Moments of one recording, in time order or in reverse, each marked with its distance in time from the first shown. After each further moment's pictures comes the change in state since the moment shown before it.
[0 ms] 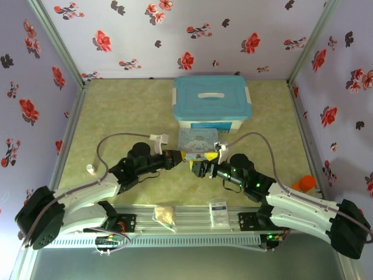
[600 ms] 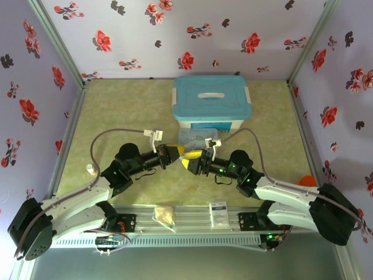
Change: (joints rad) left arm 0.009 -0.108 0.003 0.114 0.053 0.083; right arm -0.029 0.224 0.000 0.481 -0.338 0.105
